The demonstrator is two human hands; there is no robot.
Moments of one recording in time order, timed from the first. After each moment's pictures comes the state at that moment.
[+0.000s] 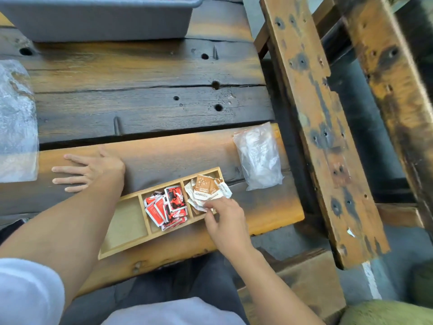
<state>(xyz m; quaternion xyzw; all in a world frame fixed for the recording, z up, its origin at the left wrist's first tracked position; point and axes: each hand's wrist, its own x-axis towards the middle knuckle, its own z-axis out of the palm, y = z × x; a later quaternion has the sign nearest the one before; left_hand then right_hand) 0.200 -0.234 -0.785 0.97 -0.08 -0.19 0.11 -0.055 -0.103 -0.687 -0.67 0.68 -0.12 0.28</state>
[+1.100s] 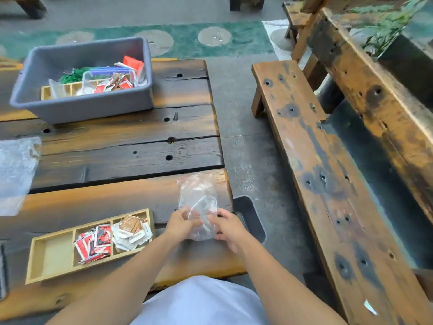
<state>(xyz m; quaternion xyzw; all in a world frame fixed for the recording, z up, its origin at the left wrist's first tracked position) -0.170 -0.200 -0.694 0.73 -0.28 -0.57 0.26 -0.325 -0.217 -0.711 -0.31 0.61 -0.18 0.71</state>
